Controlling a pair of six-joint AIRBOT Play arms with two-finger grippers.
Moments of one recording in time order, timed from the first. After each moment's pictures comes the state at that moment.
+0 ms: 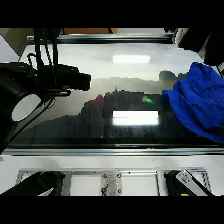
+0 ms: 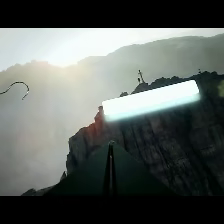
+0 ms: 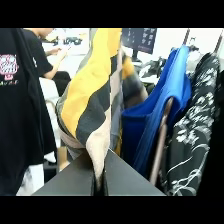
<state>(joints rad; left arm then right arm) -0.72 -1.06 1.55 1.96 -1.23 -1.99 -0.96 -1.09 1.91 -1.47 0.72 1.45</state>
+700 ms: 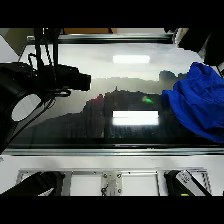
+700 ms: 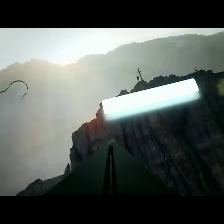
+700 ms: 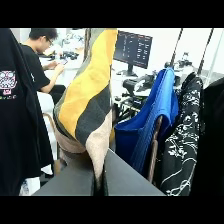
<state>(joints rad) -0.72 -1.06 1.55 1.96 -1.23 -1.99 -0.96 -1.06 1.92 -1.48 0.72 1.45</state>
